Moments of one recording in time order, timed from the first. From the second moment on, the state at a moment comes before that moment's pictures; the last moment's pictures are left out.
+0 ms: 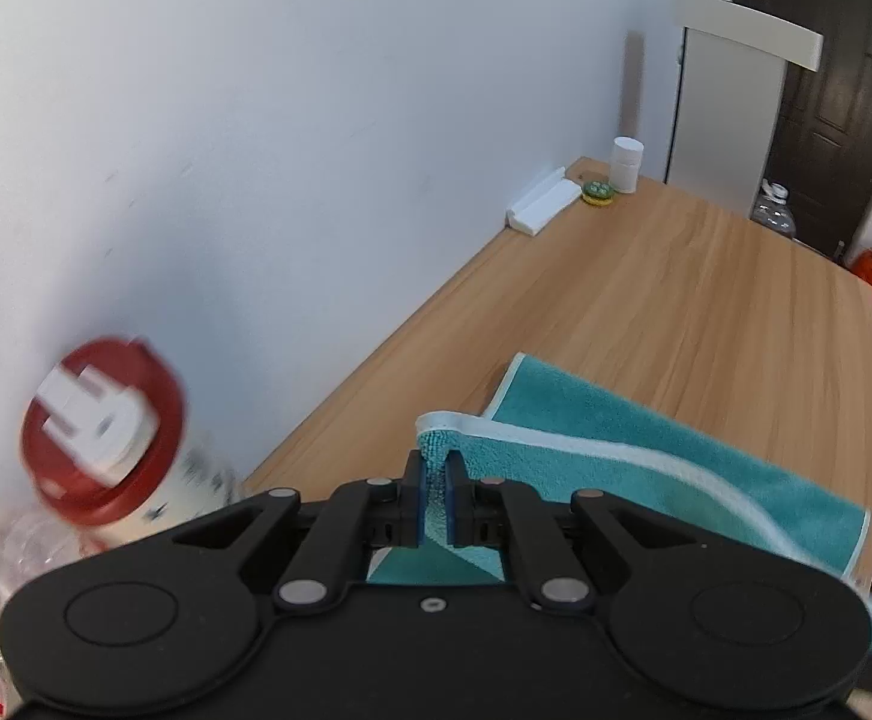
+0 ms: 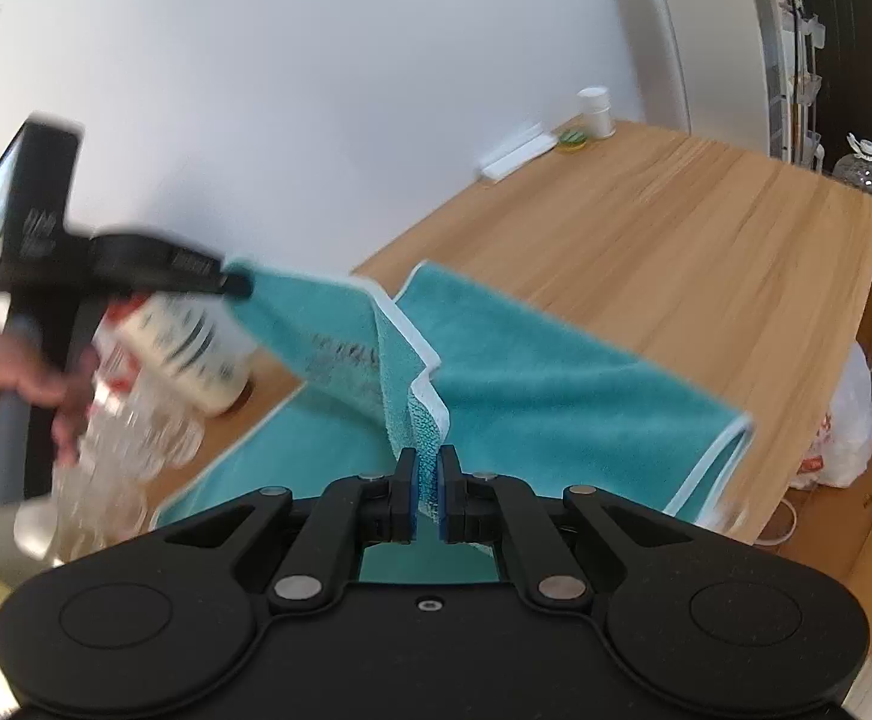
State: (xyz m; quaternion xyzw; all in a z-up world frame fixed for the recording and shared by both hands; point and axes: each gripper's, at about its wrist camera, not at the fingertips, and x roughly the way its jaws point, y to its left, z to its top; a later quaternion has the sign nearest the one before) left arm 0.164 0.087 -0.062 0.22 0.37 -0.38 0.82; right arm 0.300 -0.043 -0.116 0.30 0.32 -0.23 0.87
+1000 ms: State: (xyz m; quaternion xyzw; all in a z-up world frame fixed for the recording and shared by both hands) left arm 0.154 0.181 -0.070 0.21 0.34 -0.43 0.81; right arm 0.266 0.069 -0.079 0.24 0.34 -0.18 0.89
